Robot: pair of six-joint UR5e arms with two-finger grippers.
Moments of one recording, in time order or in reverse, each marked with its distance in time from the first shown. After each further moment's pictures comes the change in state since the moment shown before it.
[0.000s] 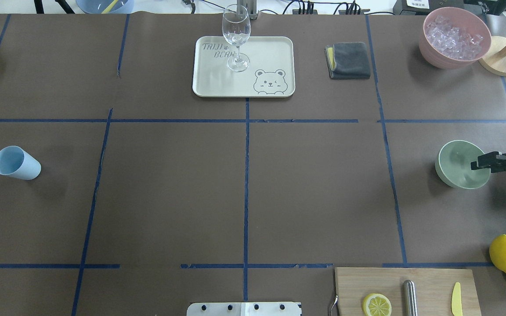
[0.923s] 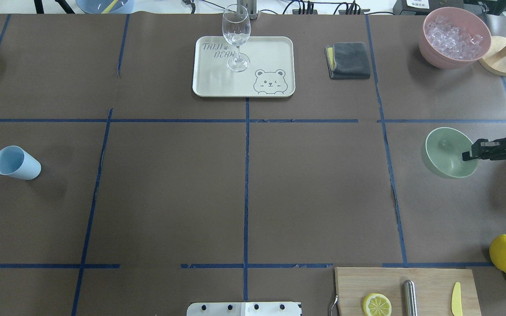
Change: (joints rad) left arm 0.383 0.121 0.000 -0.202 0.412 -0.310; right arm 0.037 0.058 0.150 -0.123 0.124 0.063
